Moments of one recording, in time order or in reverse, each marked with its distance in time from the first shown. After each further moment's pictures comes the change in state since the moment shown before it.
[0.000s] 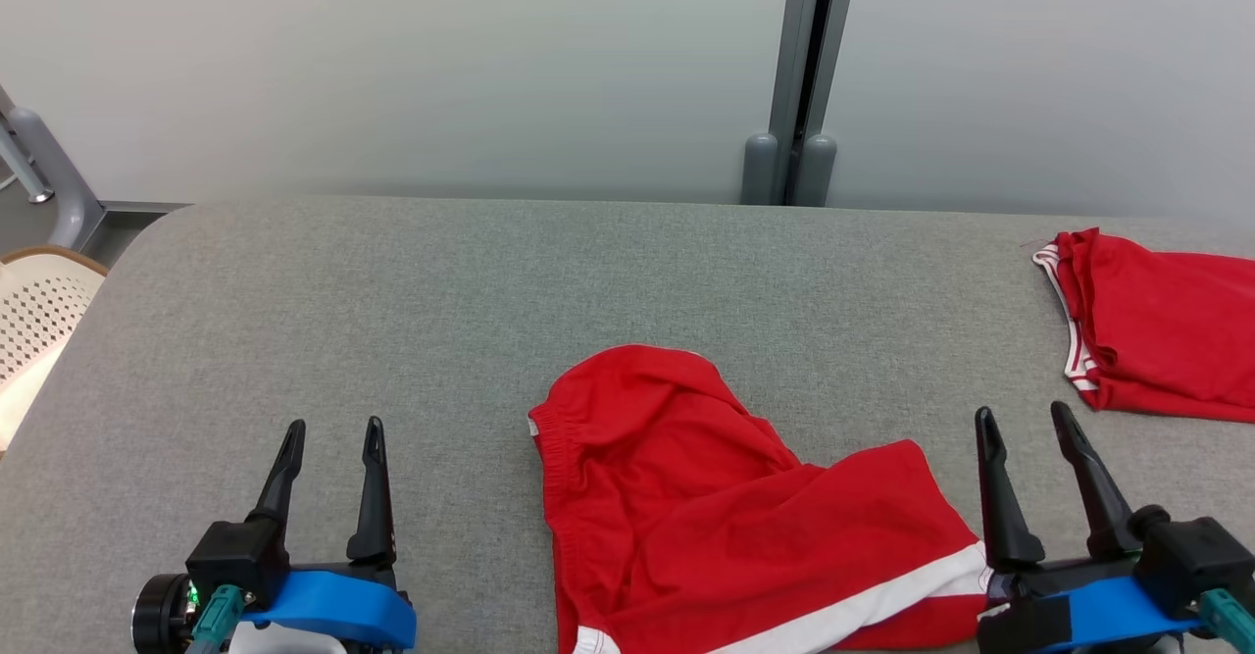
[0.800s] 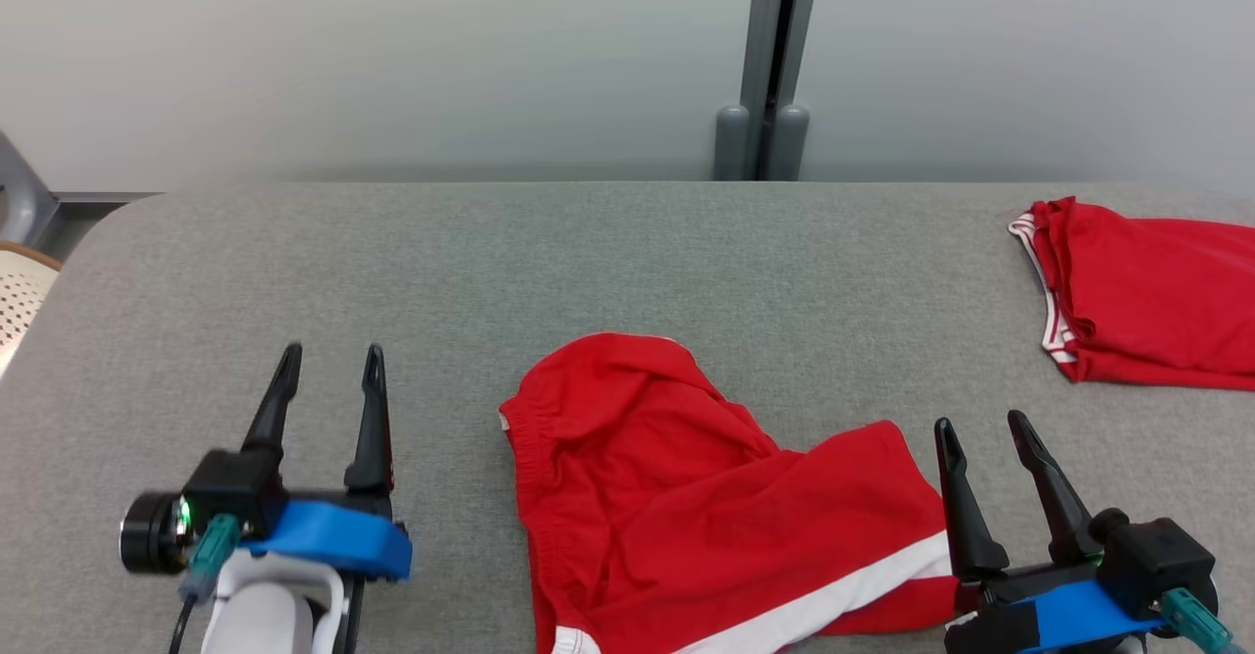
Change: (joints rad) left arm -0.095 0.023 -0.018 0.001 0.025 -0.002 0.000; right arm 0.005 0.011 0.060 0.017 0.016 0.000 0.000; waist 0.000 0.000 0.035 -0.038
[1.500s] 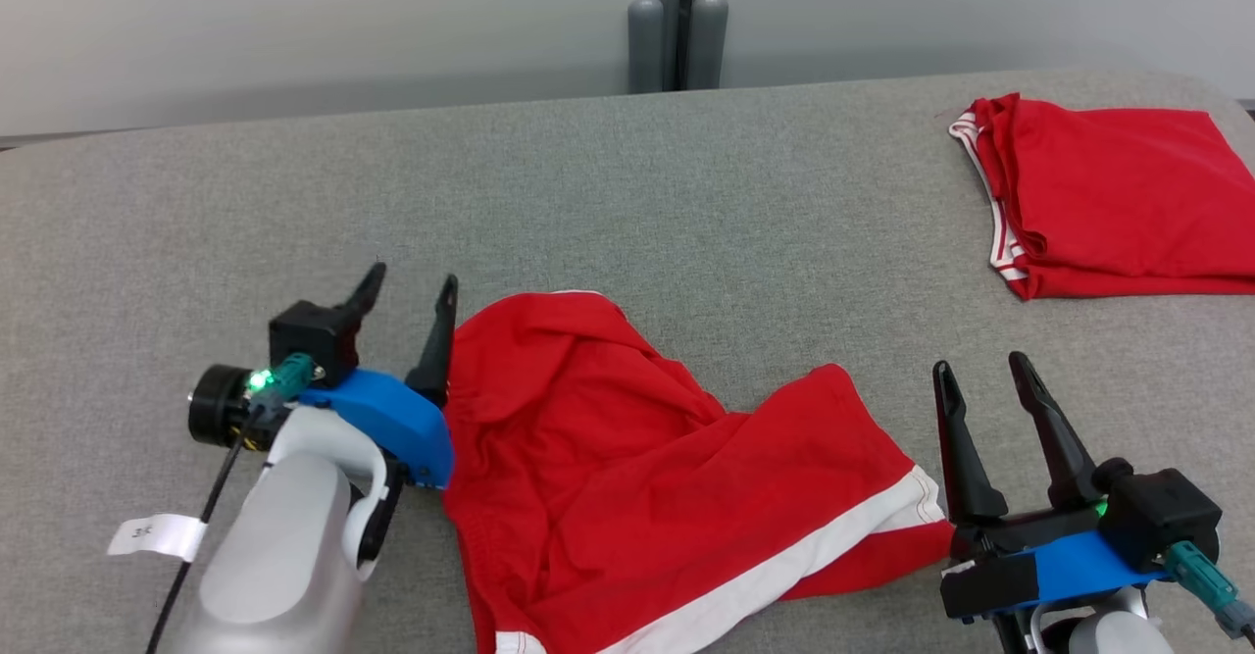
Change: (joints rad) left arm -0.361 0.085 -0.275 0.370 -0.172 -0.013 0.088; right arm -0.082 0.000 0.001 -0.007 -0.011 0.000 0.000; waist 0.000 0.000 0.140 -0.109
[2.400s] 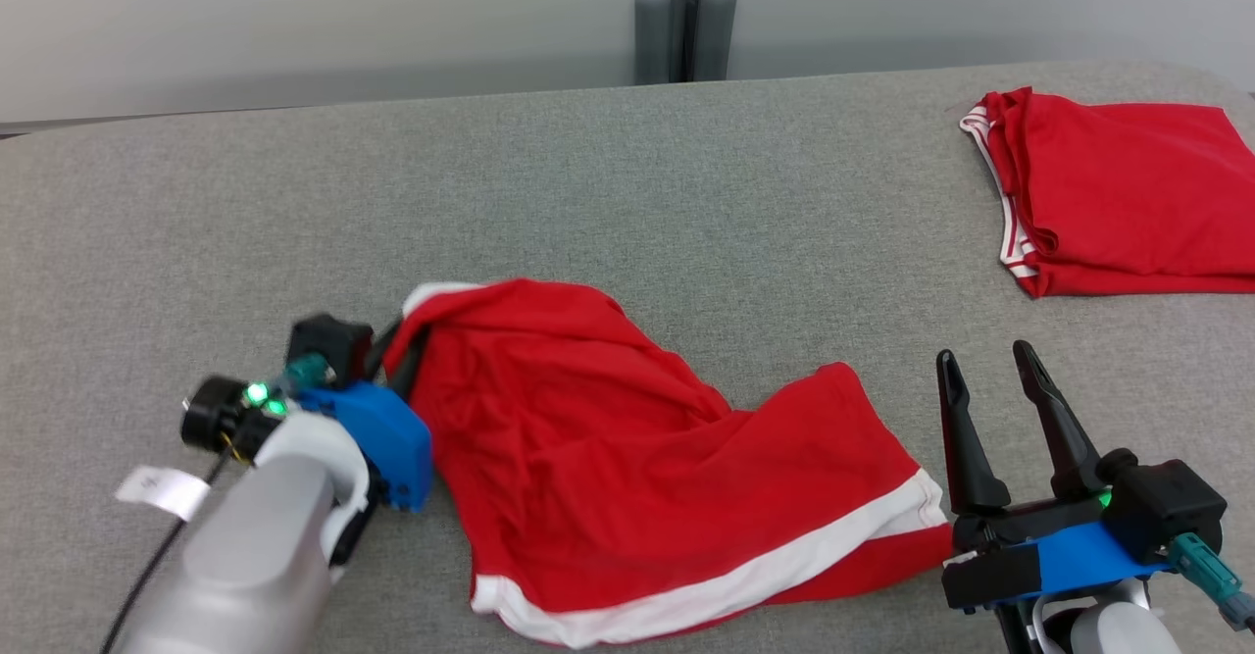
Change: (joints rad) left arm -0.119 0.090 -0.391 0.264 -0.261 0.000 -0.010; right arm -0.017 0.000 -0.006 -0.003 0.002 0.000 0.000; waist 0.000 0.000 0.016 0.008
